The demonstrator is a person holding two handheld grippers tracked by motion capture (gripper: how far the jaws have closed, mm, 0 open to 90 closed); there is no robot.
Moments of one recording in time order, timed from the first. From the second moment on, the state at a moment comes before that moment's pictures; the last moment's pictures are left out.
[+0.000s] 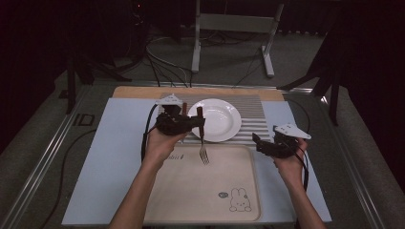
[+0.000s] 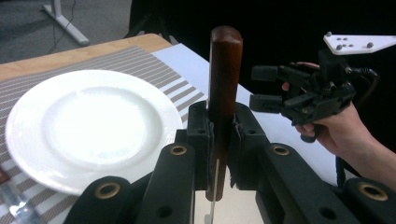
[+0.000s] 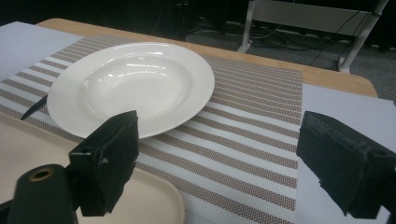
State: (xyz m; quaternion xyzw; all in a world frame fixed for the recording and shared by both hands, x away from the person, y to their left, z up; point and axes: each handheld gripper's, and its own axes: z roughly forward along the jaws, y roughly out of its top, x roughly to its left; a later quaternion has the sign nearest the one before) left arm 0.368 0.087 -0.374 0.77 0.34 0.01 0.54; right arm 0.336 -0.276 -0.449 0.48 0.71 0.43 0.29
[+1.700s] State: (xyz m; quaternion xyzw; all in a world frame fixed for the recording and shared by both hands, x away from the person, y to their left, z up) left arm 0.313 0.184 -0.390 0.79 0.37 0.01 0.48; right arm 0.336 -0.276 -0.452 0.48 0.71 0.43 0.29
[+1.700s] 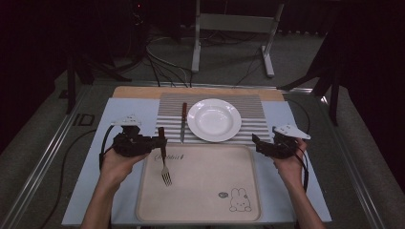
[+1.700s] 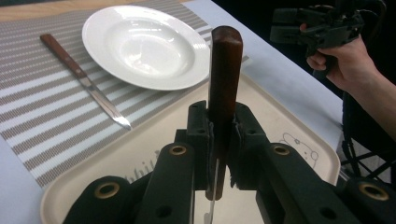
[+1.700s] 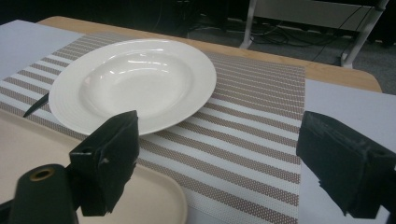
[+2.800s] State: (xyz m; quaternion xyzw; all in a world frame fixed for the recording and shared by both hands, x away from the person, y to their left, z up) left arm 0.315 0.205 -0.458 0.78 0.42 -0.01 0.47; right arm 0.335 -0.277 -0.453 0.49 0.71 0.43 0.29
